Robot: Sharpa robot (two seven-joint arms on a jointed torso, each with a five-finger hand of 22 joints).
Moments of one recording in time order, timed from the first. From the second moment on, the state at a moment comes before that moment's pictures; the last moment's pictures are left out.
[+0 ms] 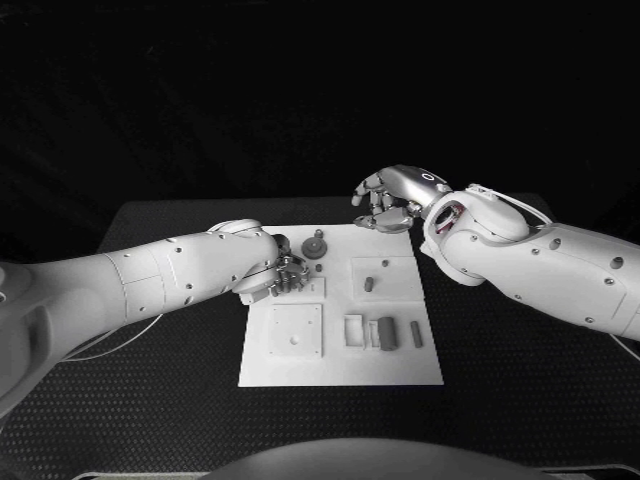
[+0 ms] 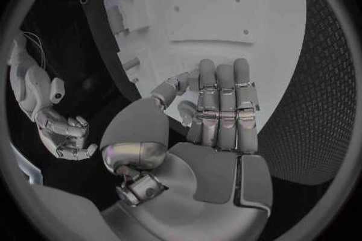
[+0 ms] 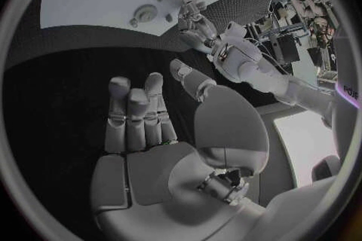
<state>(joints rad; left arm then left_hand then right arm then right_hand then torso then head) 1.23 -0.45 -0.24 1.08 -0.91 -0.04 -0.55 0.88 0.03 0.53 -0.27 0.53 1.05 0.11 0.51 0.56 1.39 -0.02 0.38 0.68 1.18 -0.04 0.65 0.93 0.01 1.15 -0.13 0.22 1.06 1.17 -0.66 0.03 1.41 -1.55 -0.37 -0.15 1.06 -0.19 0.63 -0.20 0.11 0.91 0.12 0.23 0.59 1.09 0.02 0.85 0.83 1.18 -0.08 1.32 0.88 0.23 1.11 -0.01 0.94 1.31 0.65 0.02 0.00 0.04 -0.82</state>
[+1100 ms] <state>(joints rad) 1.23 -0.45 -0.24 1.08 -0.90 -0.02 -0.55 0.88 0.03 0.54 -0.27 0.53 1.05 0.11 0.51 0.56 1.39 -0.02 0.39 0.68 1.18 -0.04 0.66 0.92 0.01 1.15 -0.13 0.22 1.07 1.17 -0.66 0.03 1.41 -1.53 -0.36 -0.15 1.06 -0.19 0.63 -0.20 0.11 0.91 0.12 0.23 0.59 1.09 0.02 0.85 0.83 1.18 -0.08 1.32 0.88 0.23 1.11 -0.02 0.94 1.31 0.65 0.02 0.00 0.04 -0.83</state>
